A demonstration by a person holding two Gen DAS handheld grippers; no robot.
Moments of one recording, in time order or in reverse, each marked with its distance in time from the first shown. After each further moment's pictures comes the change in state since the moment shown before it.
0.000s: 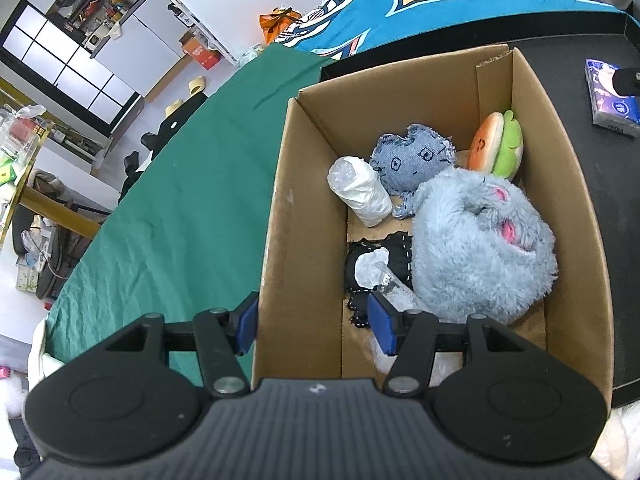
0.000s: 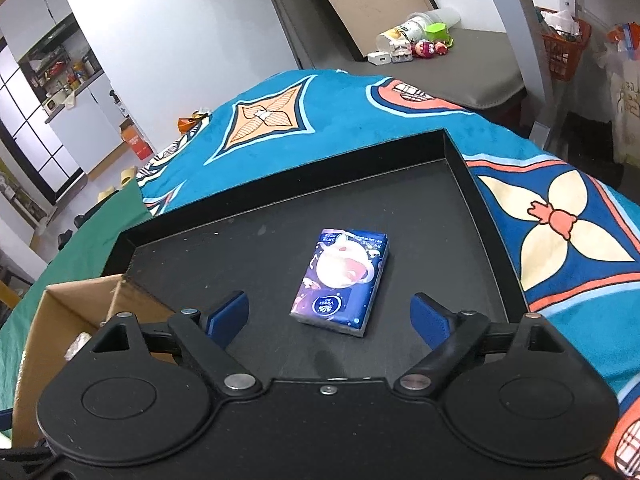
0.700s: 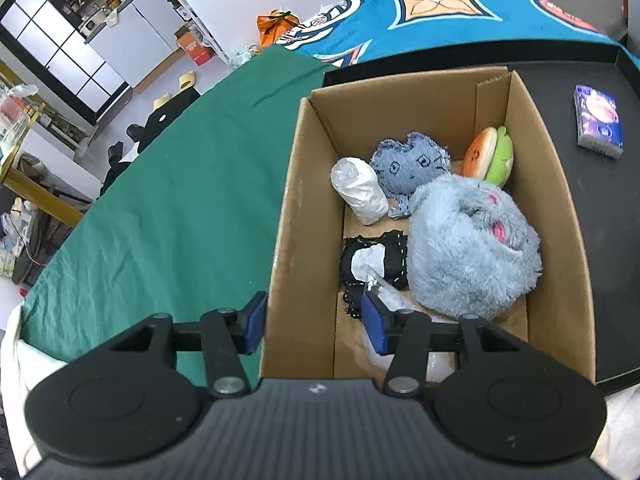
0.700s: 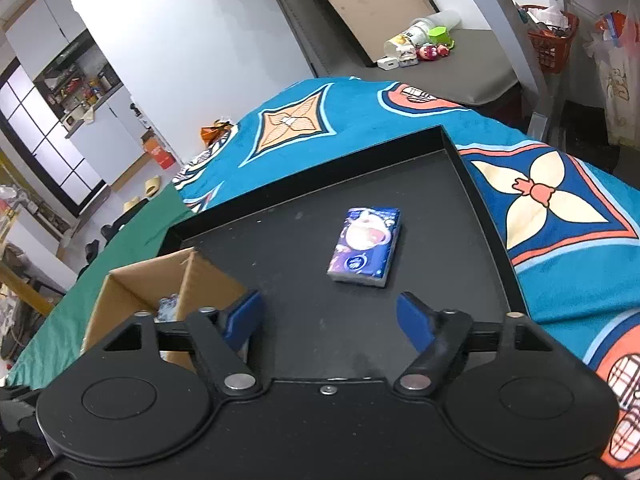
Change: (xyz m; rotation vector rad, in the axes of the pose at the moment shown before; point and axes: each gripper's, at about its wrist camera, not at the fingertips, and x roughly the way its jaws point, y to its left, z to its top) left arm -0.002 0.021 -0.007 -0.057 -0.018 -0.084; right arm -0.059 0.007 -0.019 0.049 -0.004 0.070
